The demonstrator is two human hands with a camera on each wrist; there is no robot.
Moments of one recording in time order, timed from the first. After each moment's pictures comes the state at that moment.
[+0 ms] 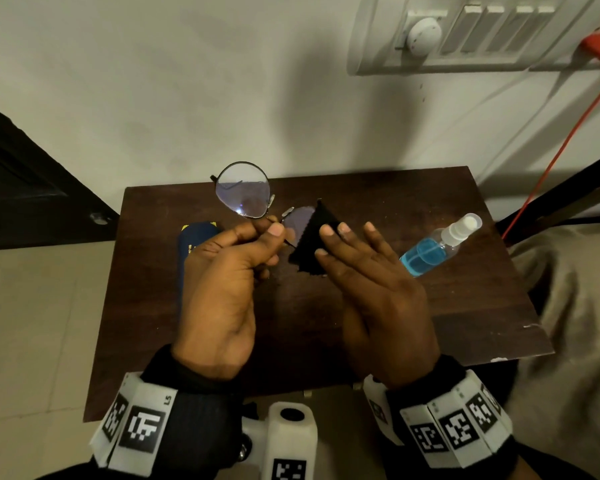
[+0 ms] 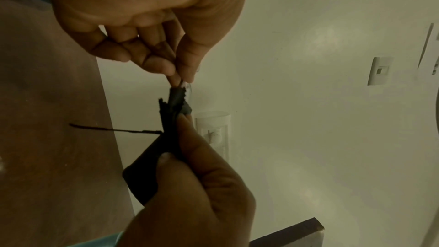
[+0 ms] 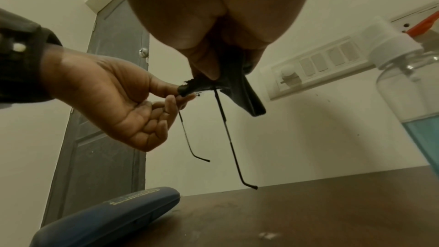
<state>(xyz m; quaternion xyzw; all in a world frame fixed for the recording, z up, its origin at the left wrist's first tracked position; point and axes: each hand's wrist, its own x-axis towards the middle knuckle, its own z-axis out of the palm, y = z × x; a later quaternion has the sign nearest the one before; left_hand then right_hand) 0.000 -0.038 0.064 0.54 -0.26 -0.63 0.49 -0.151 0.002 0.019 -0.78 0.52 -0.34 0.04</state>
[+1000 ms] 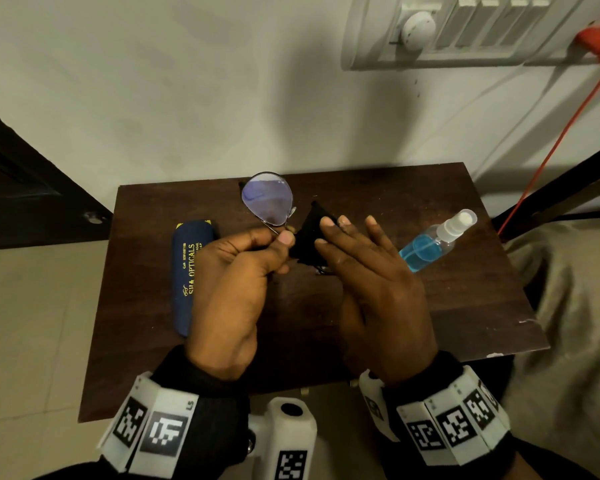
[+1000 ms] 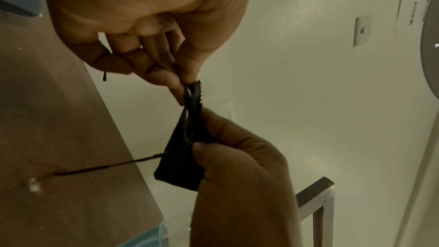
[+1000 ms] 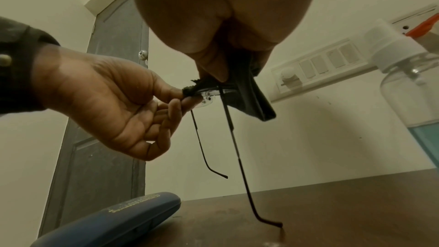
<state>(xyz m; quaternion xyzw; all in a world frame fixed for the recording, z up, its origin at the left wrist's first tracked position) -0.008 -0.035 0.056 0.57 -0.33 -0.58 0.47 -0.151 -0.001 0.019 -0.76 0.54 -0.35 0.03</state>
